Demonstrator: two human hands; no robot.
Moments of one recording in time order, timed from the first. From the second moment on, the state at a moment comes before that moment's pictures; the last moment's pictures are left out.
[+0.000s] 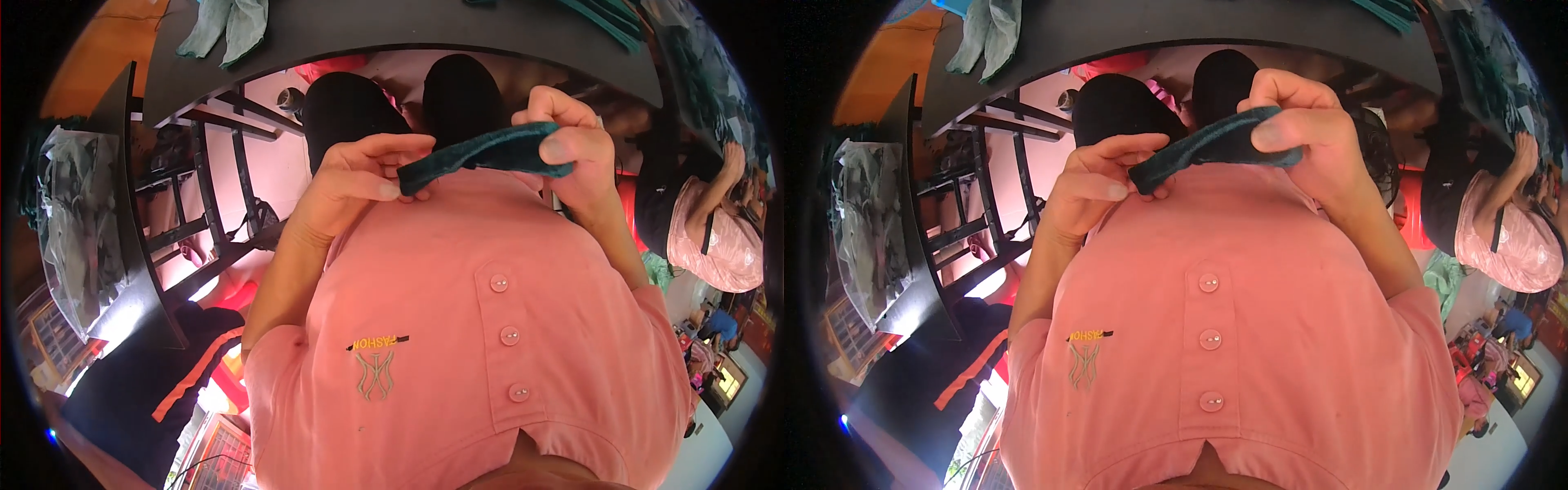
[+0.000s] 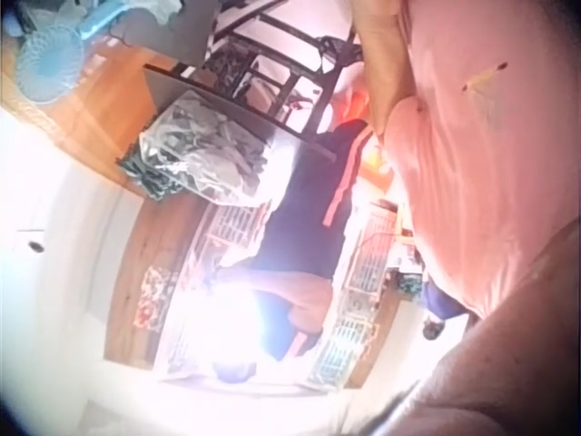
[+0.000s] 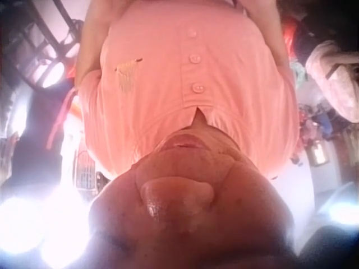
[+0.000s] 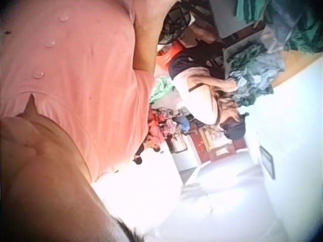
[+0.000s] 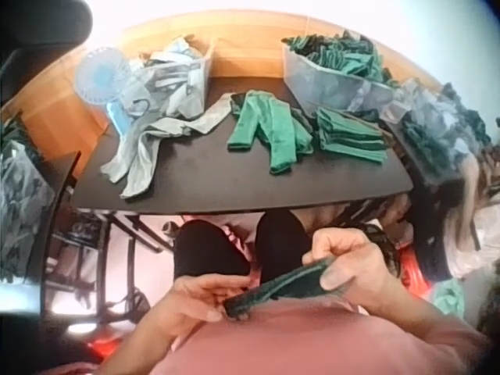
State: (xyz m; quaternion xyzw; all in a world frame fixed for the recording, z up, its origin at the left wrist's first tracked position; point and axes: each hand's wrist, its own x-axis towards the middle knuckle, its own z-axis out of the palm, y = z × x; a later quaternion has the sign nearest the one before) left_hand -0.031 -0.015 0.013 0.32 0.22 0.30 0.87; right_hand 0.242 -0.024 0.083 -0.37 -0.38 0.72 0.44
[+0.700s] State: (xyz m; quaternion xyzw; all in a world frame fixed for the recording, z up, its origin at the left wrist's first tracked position) left_hand -0.019 -0.020 -0.030 0.44 0.51 0.32 0.67; right_hand 0.236 -0.044 0.065 -0.38 -0.32 0.76 0.42
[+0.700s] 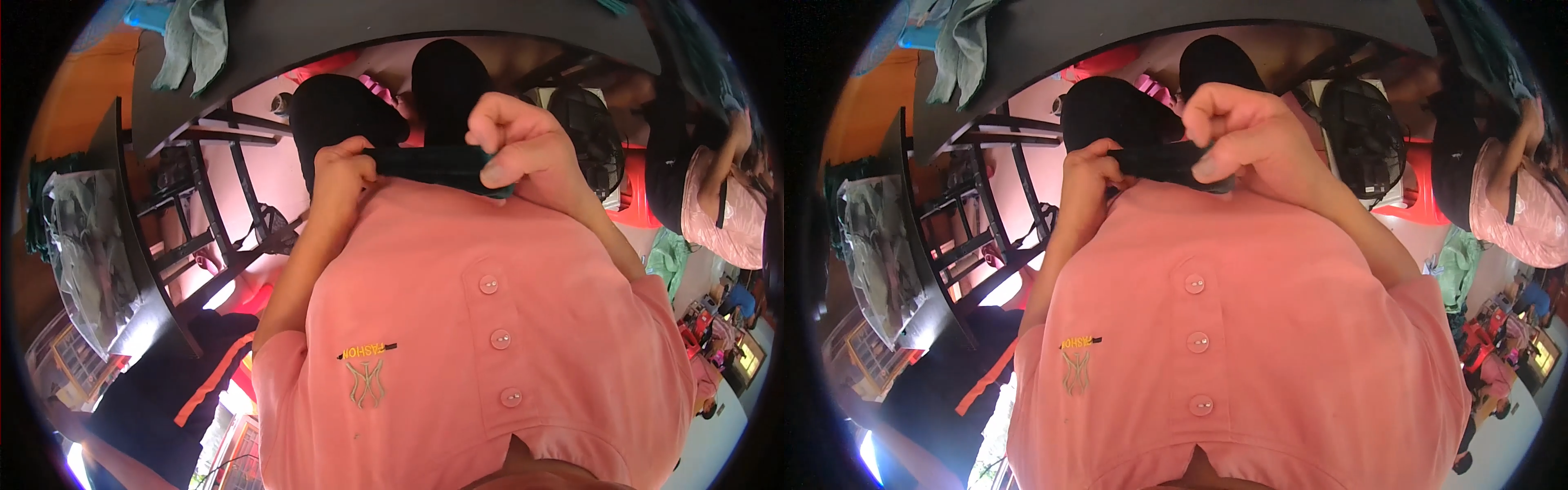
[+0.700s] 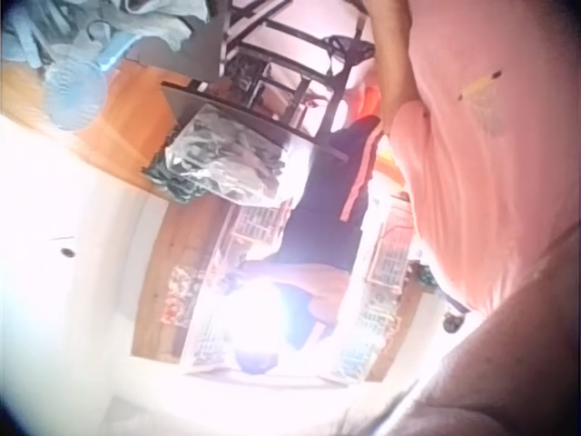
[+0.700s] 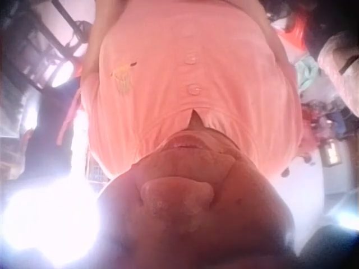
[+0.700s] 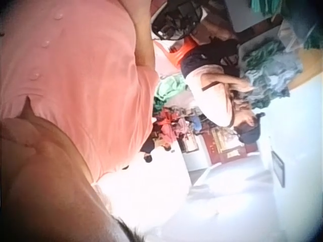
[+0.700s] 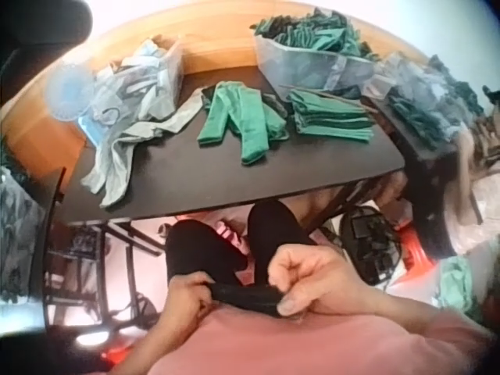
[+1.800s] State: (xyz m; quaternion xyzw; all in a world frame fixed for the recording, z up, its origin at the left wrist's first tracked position) left_hand 0.044 -0.014 0.033 0.41 0.33 0.38 0.76; right_hand 0.222 -0.003 0.070 -0.33 -0.89 0.06 0.32
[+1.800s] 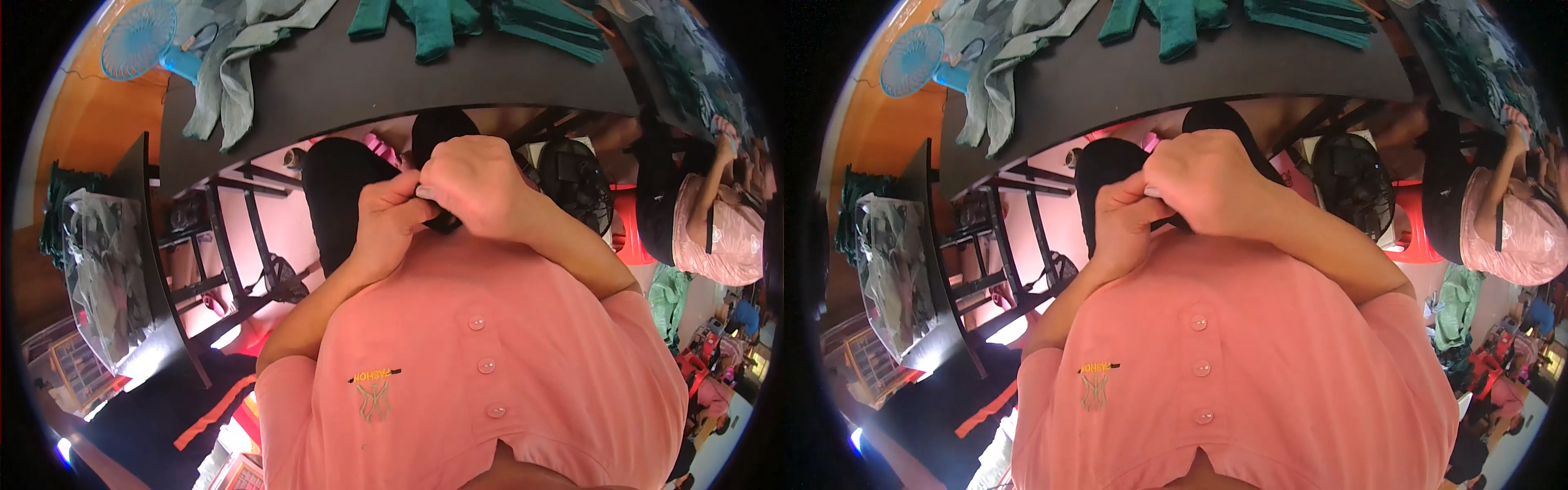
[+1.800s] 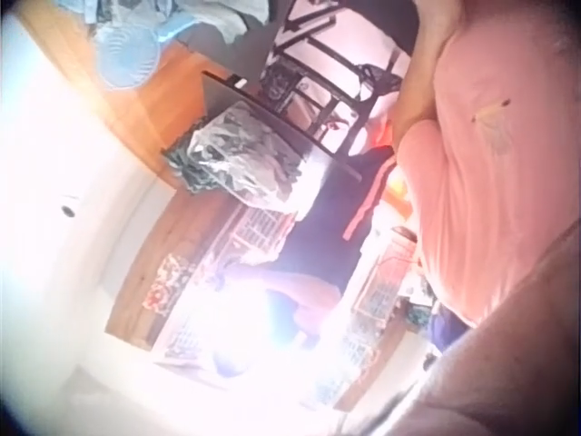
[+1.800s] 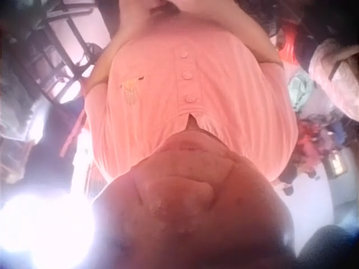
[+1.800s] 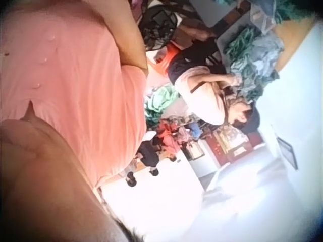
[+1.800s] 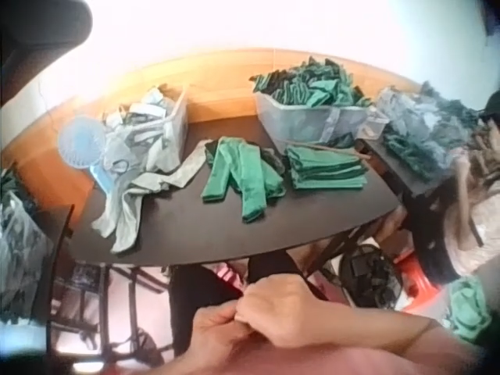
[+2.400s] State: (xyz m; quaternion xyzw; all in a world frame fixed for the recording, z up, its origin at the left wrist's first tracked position) left_hand 0.038 -0.010 0.028 0.56 0.43 0.26 0.66; right_hand 0.253 -0.012 0.092 -0.40 -0.69 0.36 0.49
